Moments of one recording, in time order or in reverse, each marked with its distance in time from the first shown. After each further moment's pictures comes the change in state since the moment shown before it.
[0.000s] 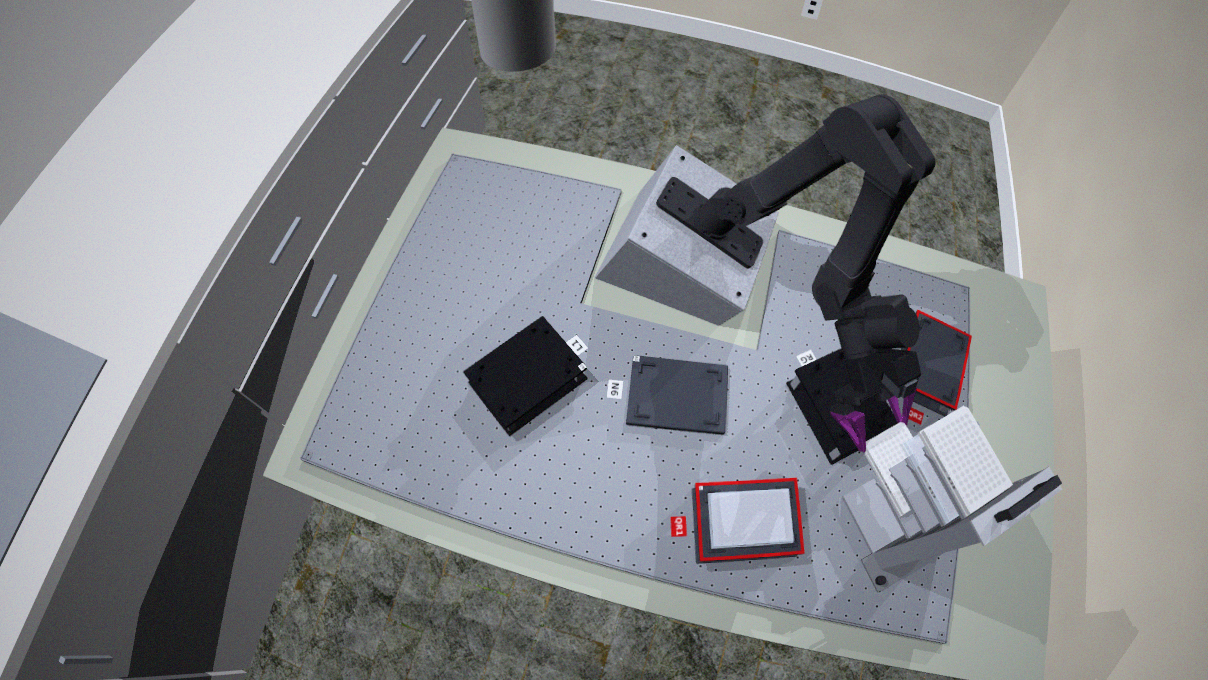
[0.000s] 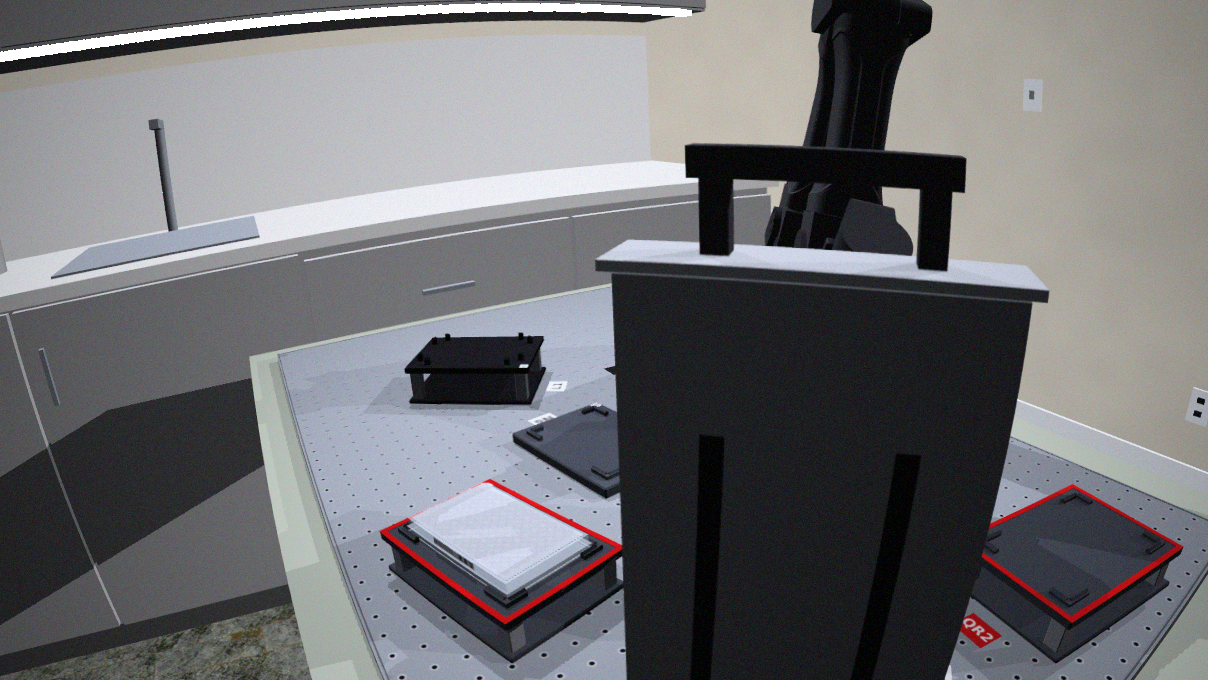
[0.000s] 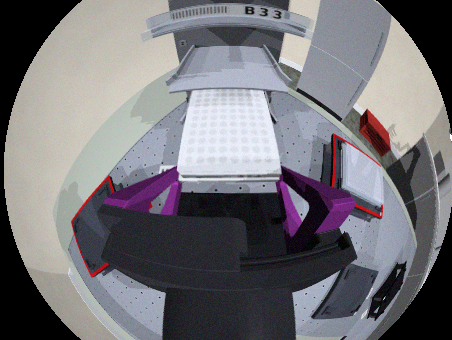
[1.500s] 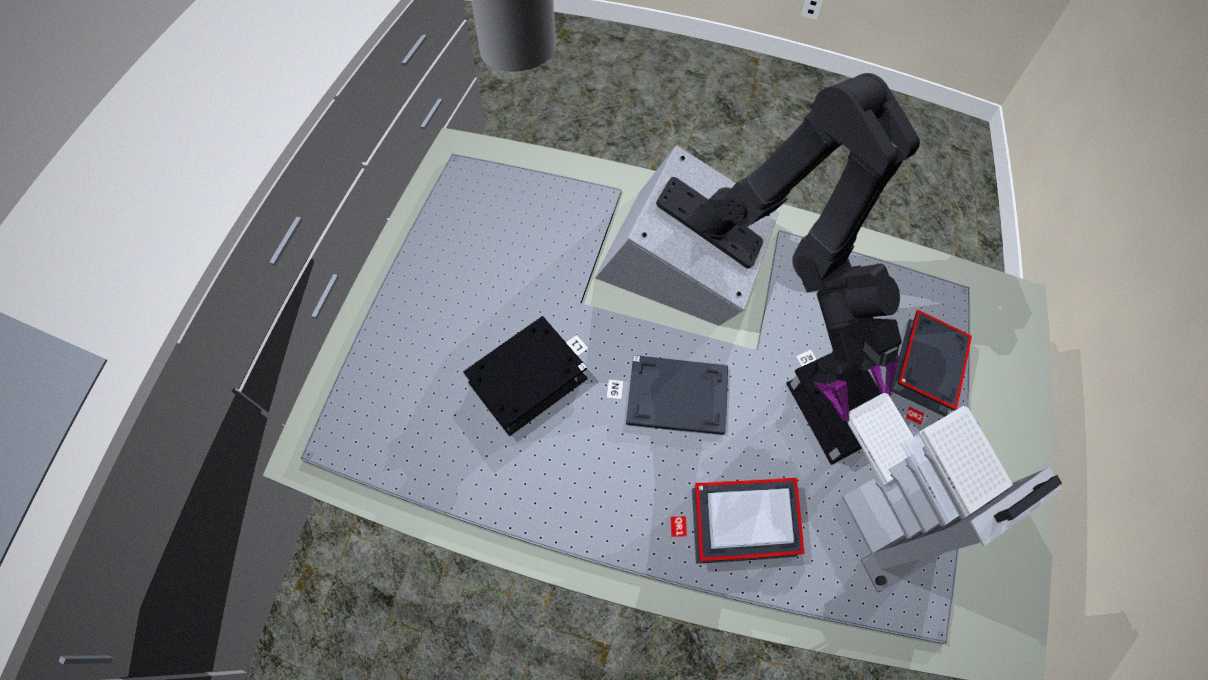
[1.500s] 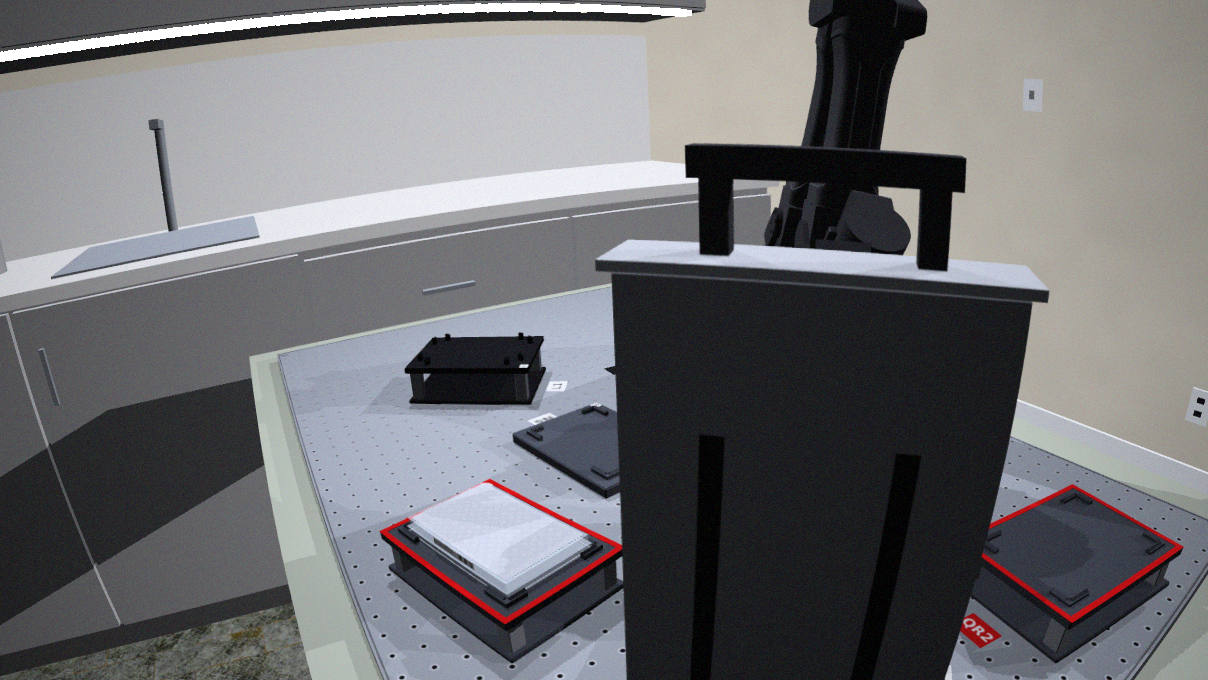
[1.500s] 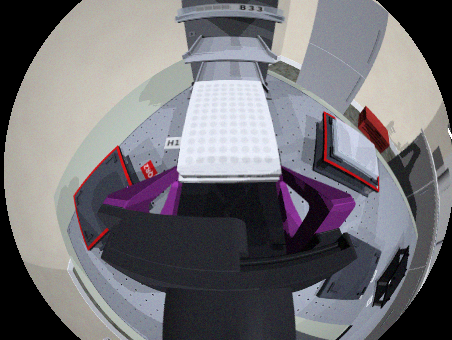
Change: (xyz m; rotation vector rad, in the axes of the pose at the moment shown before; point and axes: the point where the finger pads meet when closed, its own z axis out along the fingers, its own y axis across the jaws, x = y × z) arm 0.029 0.001 -0.047 -0.002 0.005 -0.002
